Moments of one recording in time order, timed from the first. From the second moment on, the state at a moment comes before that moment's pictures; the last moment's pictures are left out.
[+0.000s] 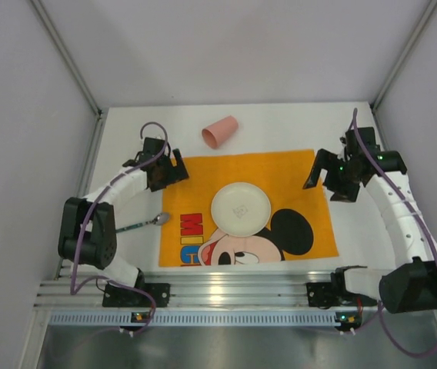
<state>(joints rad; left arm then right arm) -0.22 1.58 0.97 -0.37 -0.01 -0.55 0.09 1.24 1.23 -1.10 -0.18 0.44</state>
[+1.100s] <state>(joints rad) -0.30 2.18 1.57 0.15 0.29 -1.01 0.08 1.01 1.03 -1.15 -0.18 0.49</state>
